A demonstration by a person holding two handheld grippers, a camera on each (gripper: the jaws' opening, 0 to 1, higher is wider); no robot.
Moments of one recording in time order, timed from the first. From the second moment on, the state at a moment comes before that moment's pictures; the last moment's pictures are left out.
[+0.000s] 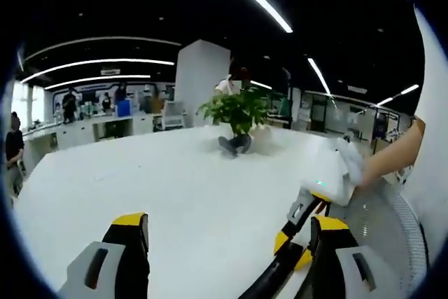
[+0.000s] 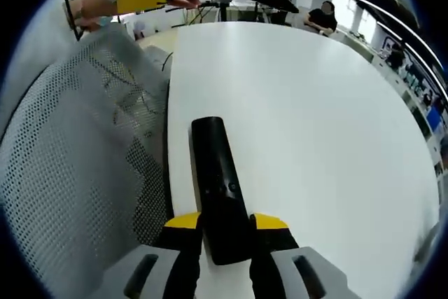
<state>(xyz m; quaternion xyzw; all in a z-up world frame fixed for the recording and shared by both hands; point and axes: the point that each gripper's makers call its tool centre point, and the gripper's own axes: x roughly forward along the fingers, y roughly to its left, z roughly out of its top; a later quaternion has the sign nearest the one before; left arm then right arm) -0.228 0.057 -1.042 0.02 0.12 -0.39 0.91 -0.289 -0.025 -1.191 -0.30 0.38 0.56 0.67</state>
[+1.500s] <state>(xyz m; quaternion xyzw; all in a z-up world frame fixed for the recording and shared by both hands) -0.229 0.090 -1.041 -0.02 0.13 -0.34 0.93 -0.201 -0.030 -1.200 -0.36 0.39 0.57 0.62</state>
